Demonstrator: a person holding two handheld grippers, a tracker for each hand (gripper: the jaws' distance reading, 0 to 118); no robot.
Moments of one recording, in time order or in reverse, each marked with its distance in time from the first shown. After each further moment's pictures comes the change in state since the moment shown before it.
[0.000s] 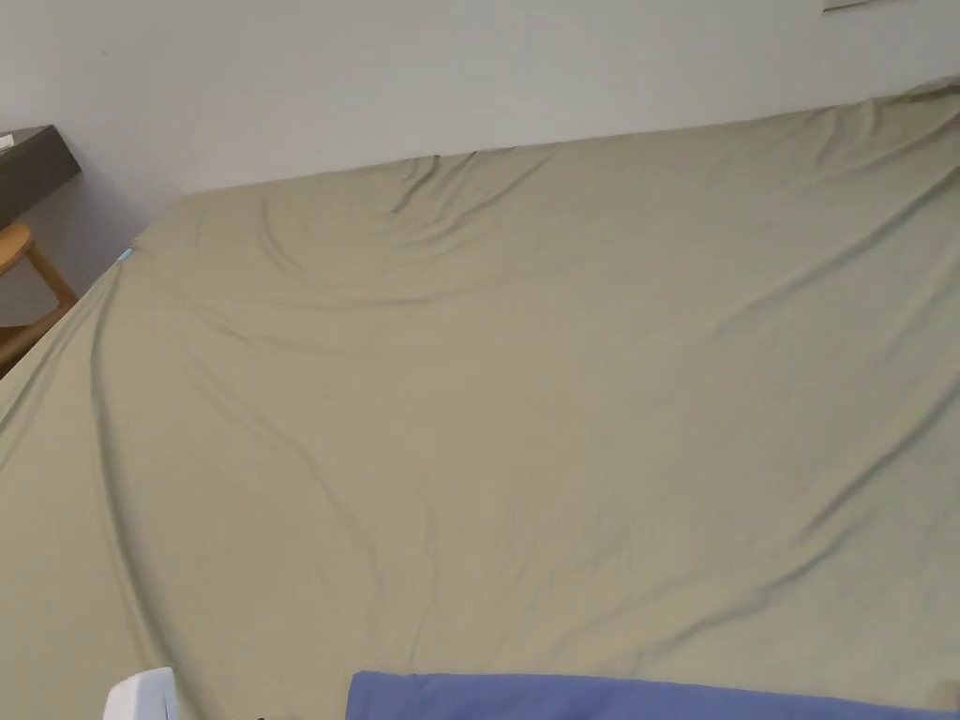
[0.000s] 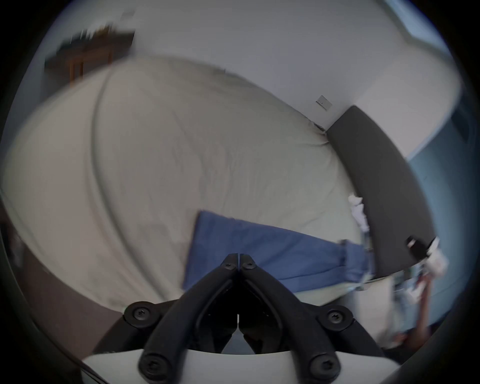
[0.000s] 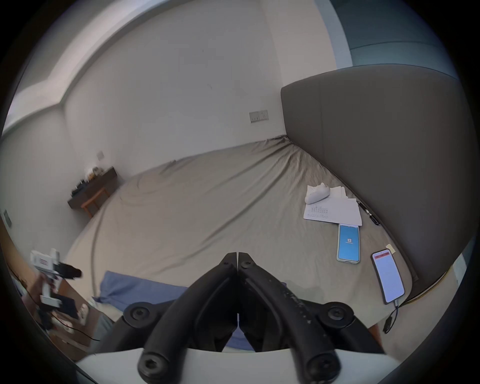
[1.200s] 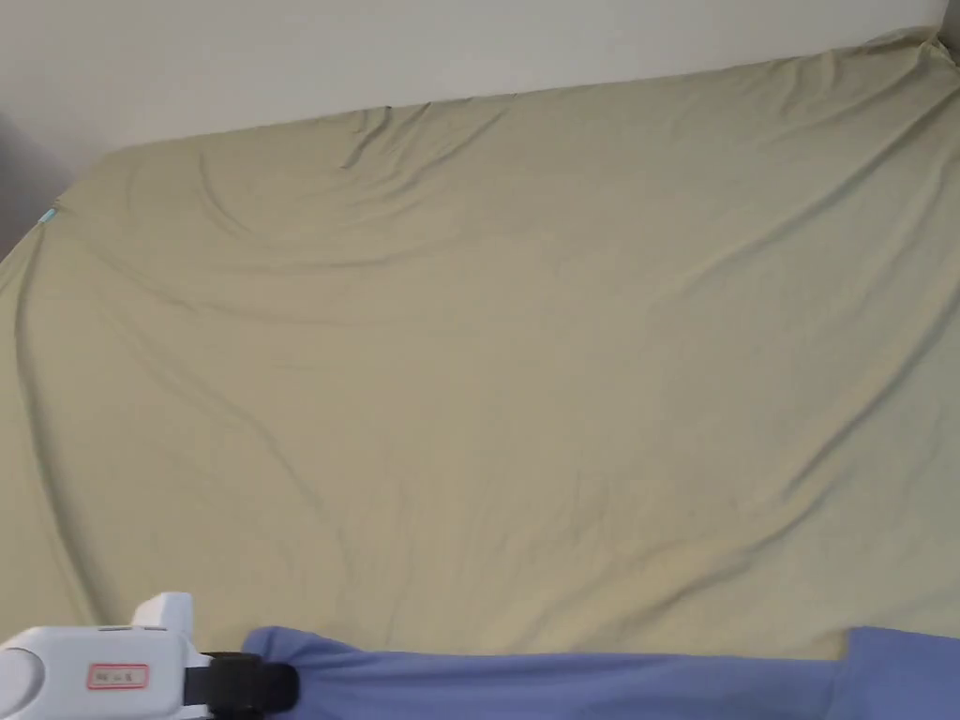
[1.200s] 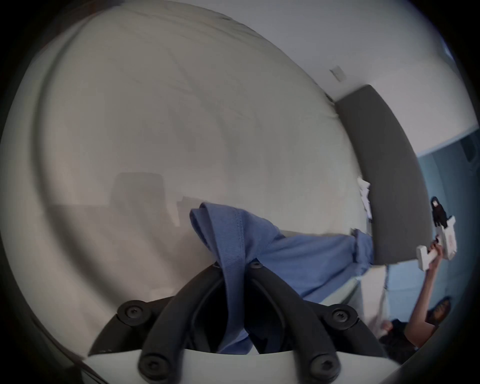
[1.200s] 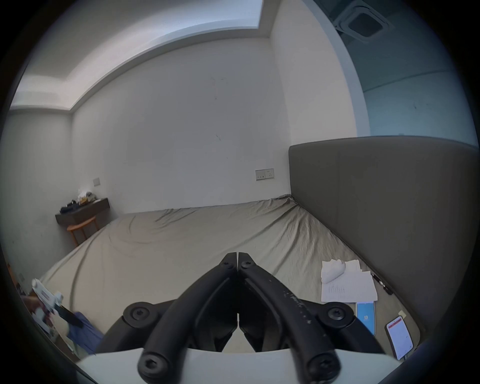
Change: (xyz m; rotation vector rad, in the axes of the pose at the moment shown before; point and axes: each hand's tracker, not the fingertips) left arm -0.058 0.077 -0.060 -0.169 0.175 -0.066; right arm -0.090 0.089 -0.104 0.310 -0.079 0.146
